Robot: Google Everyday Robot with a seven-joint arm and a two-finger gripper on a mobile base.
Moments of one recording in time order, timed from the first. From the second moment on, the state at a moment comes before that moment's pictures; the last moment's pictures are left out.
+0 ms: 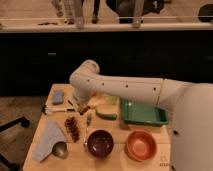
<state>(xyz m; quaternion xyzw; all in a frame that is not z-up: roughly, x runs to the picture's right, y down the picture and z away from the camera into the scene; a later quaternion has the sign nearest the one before) -0.122 0.087 0.751 -0.30 0.01 0.40 0.86</state>
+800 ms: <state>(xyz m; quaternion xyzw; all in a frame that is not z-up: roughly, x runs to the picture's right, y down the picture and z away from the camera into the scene) -0.069 0.118 0.752 -0.31 0.01 0.46 0.83</state>
